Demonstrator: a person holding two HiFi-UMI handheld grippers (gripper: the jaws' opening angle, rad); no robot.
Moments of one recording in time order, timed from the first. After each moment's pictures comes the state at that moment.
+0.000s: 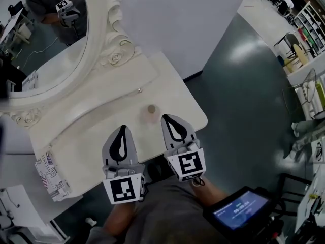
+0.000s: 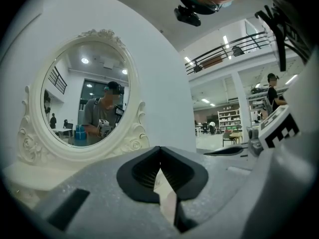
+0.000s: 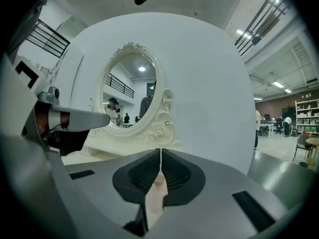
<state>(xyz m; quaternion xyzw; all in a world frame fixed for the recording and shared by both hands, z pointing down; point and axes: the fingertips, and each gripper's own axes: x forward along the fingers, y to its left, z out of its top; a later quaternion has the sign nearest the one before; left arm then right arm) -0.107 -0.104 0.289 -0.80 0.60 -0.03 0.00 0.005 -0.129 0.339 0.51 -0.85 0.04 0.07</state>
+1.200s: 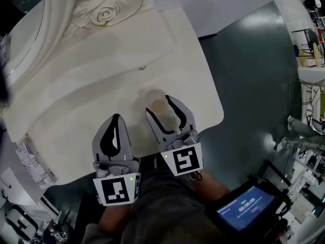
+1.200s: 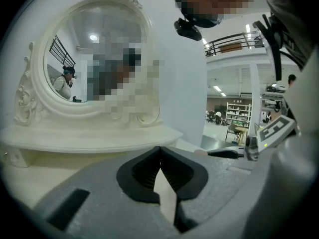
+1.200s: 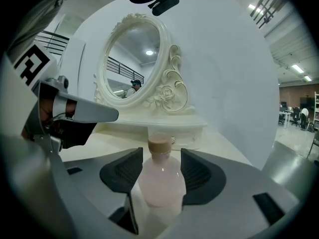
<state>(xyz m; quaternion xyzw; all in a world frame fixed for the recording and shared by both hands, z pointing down) -0.127 -0.173 0.410 -0.76 0.63 -0.09 -0.13 -0.036 -0.190 0.467 0.42 -0.89 0.10 0.16</state>
